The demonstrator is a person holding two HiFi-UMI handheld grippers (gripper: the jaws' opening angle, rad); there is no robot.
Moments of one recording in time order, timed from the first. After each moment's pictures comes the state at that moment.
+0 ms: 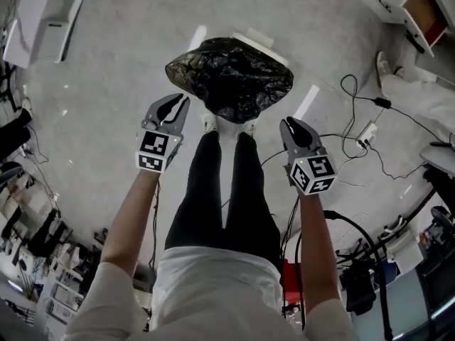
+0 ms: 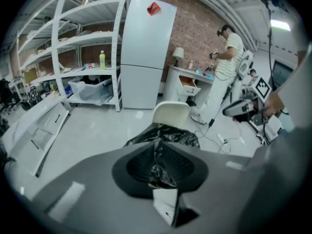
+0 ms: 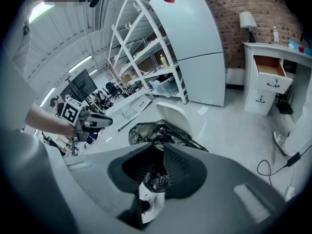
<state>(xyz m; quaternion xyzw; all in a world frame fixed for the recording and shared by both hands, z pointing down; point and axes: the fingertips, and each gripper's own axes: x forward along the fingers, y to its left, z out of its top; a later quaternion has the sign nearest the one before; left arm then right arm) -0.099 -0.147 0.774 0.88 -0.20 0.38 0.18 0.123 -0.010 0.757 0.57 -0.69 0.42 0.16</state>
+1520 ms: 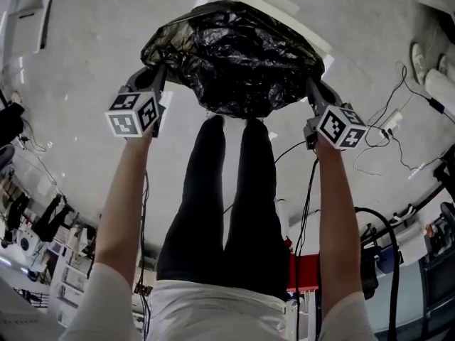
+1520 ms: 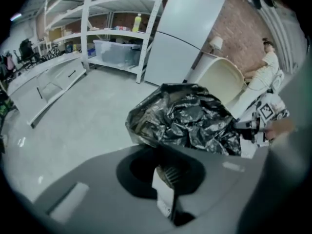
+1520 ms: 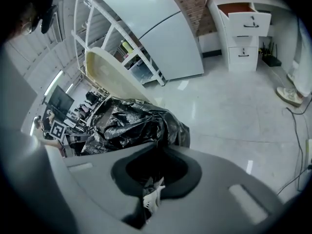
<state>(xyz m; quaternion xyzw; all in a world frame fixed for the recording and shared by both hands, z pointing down) -0.155 -0.185 0.983 0.79 -0.30 0.41 0.34 0.176 -0.021 0.992 0.59 -0.59 0.54 0.10</state>
